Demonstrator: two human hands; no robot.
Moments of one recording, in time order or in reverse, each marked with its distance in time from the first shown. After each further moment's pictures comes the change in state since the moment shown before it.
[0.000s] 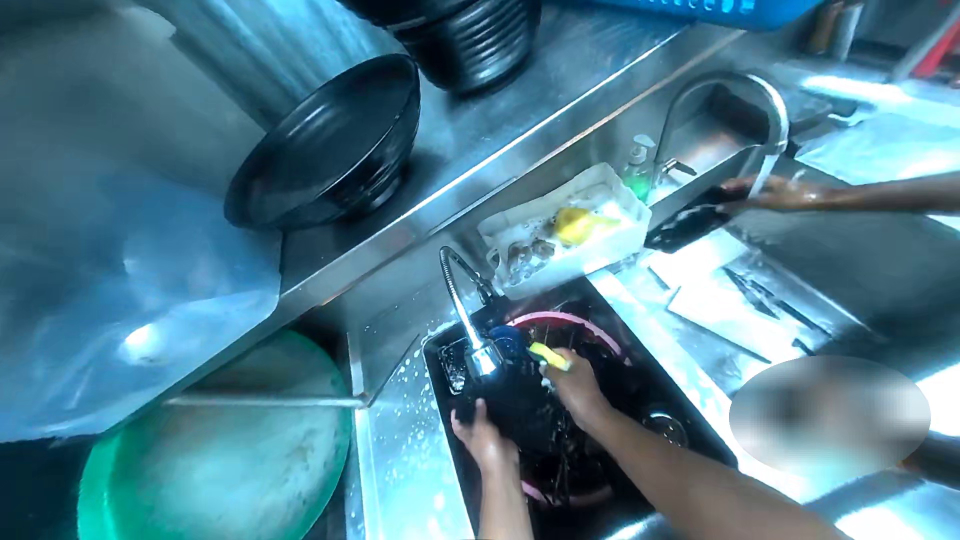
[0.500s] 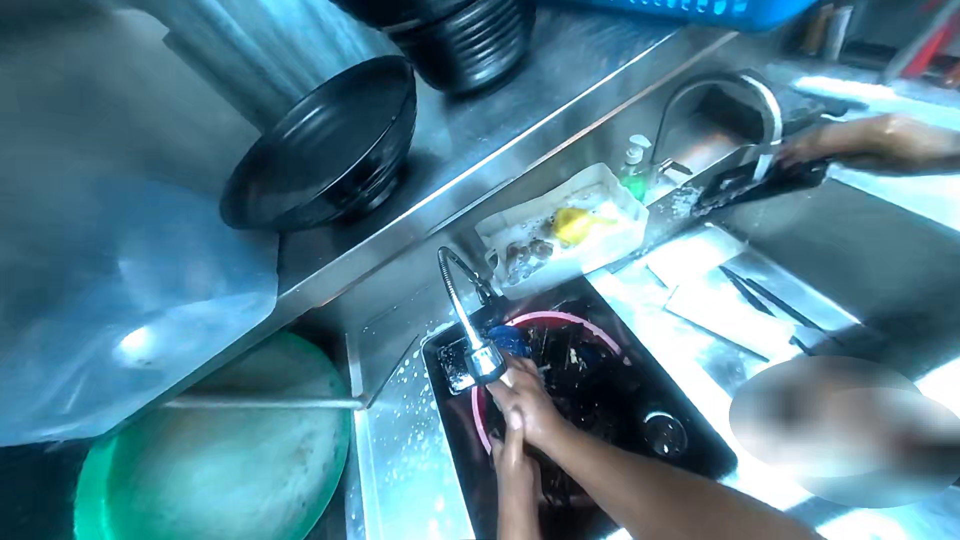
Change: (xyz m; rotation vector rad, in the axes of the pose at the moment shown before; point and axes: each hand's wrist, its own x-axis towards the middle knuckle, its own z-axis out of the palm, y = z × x) left_hand -0.075 0.036 -0.010 -0.101 -0.541 0.136; right_hand -0.048 -0.051 0.054 -0.418 -0.275 -0.388
